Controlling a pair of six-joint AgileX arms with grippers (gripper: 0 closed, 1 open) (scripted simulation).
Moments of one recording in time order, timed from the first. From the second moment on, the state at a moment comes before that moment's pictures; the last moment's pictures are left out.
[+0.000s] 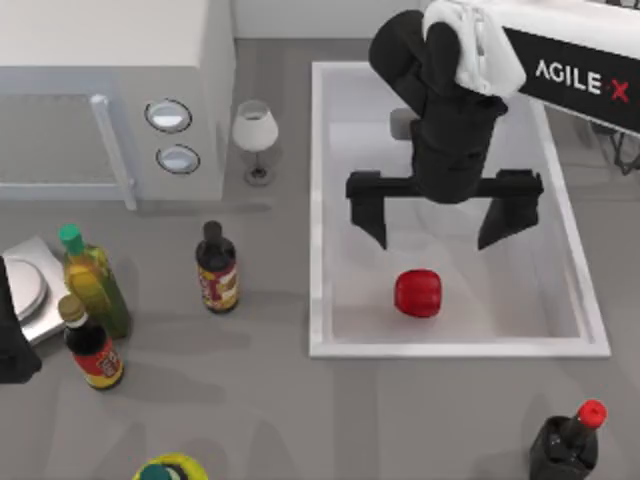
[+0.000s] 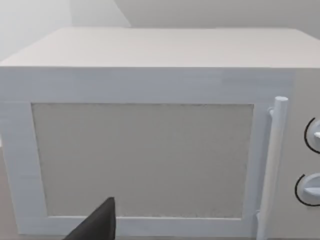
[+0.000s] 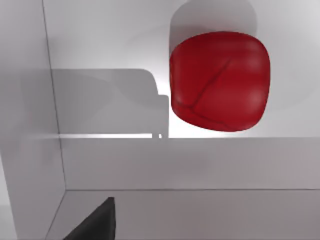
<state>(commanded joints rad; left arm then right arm) 0.00 0.00 0.00 0.00 0.00 0.00 0.52 2.28 1.88 -1.17 0.00 0.54</state>
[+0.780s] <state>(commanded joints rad) 0.00 0.00 0.00 0.00 0.00 0.00 0.52 2.52 1.68 -0.73 0.01 0.54</state>
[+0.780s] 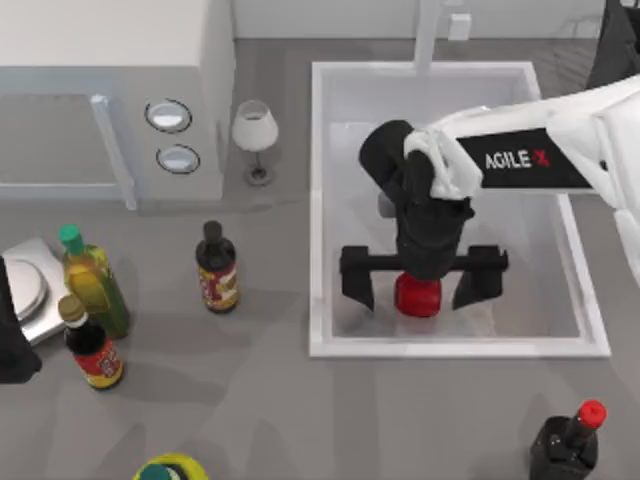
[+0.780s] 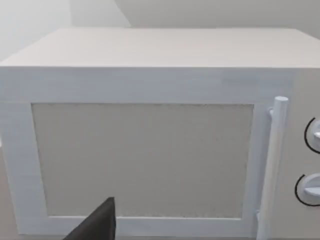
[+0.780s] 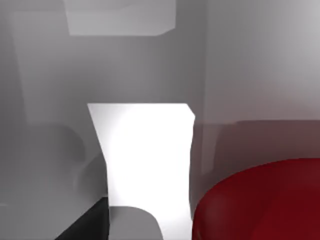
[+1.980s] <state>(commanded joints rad) 0.00 0.00 0.00 0.00 0.00 0.00 0.52 2.53 1.67 -0.71 0.01 0.54</state>
